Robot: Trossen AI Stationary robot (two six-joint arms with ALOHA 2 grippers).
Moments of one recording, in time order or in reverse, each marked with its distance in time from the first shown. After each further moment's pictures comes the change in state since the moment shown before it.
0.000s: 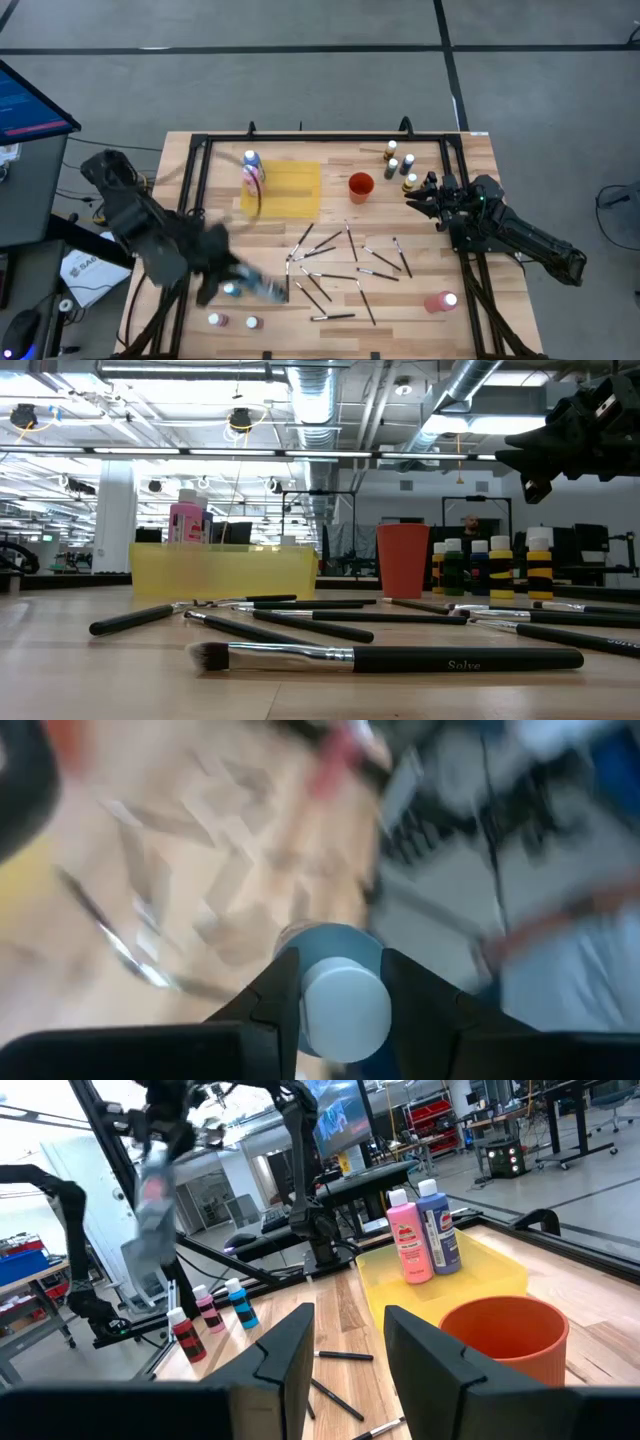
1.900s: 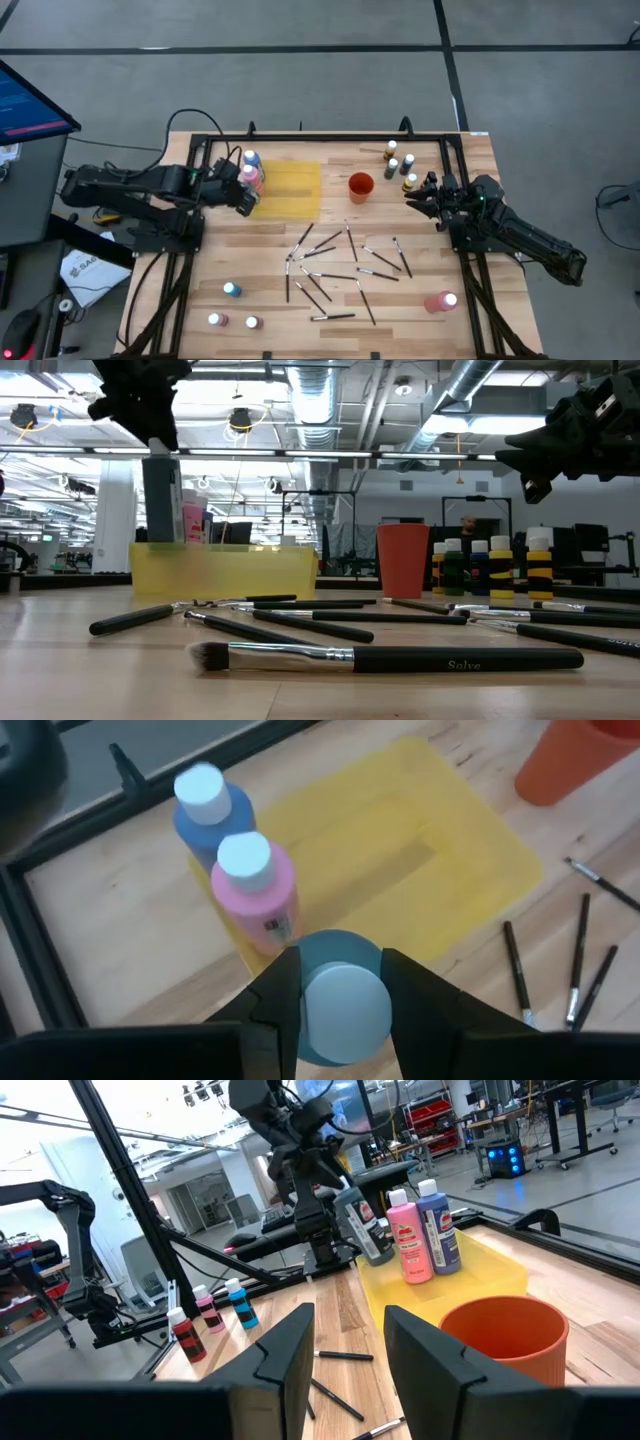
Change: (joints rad) left arm 0.723 -0.158 -0.441 -0.148 -0.017 0.081; right arm 0.000 0.000 0.000 0.000 0.000 0.000
